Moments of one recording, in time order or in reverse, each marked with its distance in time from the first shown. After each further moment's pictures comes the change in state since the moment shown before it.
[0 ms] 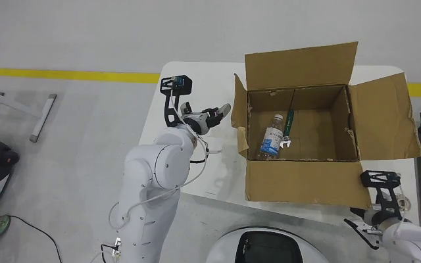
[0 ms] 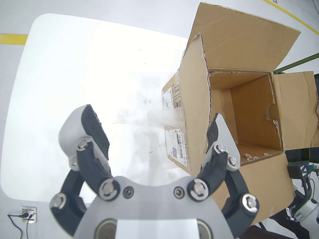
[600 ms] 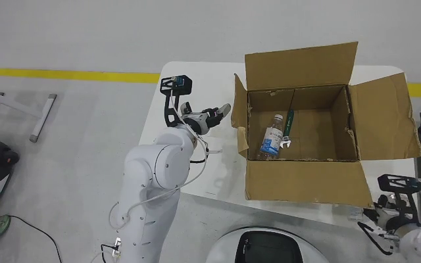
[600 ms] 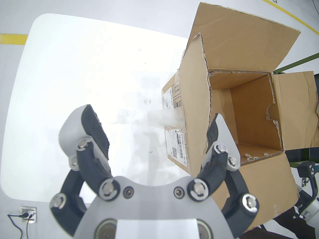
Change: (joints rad) left arm 0.000 0.000 0.000 0.000 0.000 0.000 0.000; right arm -0.069 -0.011 0.087 0.000 0.108 -0.025 -0.046
